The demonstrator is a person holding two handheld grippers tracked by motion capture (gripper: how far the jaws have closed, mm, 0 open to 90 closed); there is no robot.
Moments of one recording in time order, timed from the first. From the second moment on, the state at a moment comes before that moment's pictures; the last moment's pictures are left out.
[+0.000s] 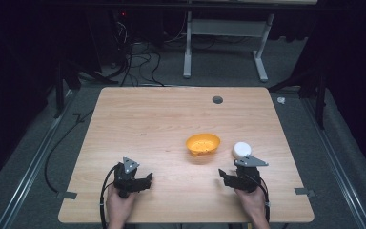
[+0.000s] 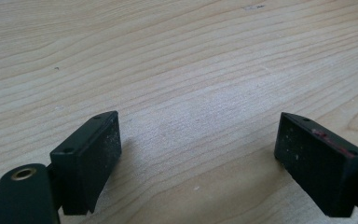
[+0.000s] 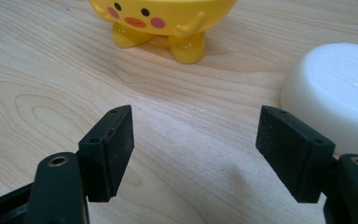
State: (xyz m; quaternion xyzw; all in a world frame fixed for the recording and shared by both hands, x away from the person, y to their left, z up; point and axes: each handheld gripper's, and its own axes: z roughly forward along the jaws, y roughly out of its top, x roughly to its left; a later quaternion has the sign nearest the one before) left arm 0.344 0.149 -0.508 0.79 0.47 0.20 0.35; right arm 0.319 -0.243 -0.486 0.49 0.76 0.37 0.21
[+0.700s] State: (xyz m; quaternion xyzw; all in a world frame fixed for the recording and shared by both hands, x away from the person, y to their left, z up) left arm 0.344 0.149 -0.508 0.79 0.47 0.20 0.35; right arm 0.301 -0.264 -0.481 0.51 0.75 0.37 0.22
